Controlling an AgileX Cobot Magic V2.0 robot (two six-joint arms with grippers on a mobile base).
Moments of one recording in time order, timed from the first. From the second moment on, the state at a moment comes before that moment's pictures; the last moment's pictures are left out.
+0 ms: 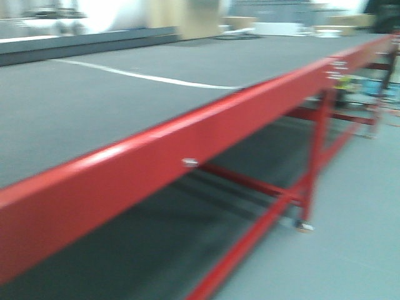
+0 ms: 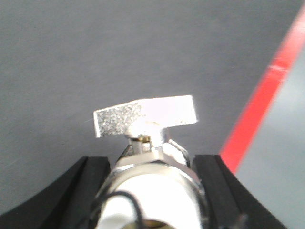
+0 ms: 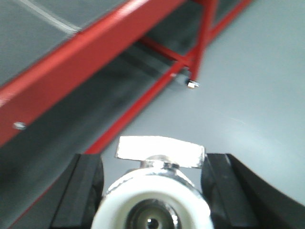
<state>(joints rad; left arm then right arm) 0.13 1.09 -1.21 -0.07 1.01 0.18 0.02 1.00 -1.05 0.17 0.73 -0.09</state>
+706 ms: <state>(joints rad) 0.13 1.09 -1.21 -0.07 1.01 0.18 0.02 1.00 -1.05 0.17 0.73 -0.09</state>
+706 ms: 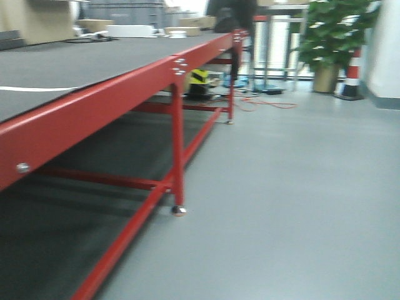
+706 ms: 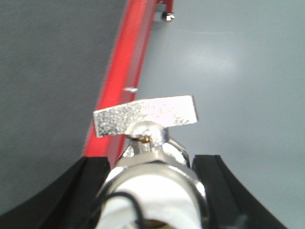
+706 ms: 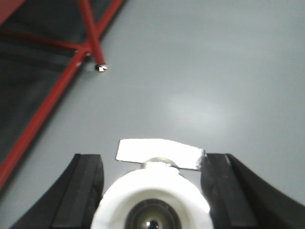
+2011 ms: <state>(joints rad) 0.13 1.09 -1.21 -0.07 1.01 0.18 0.02 1.00 -1.05 0.17 0.73 -0.09</state>
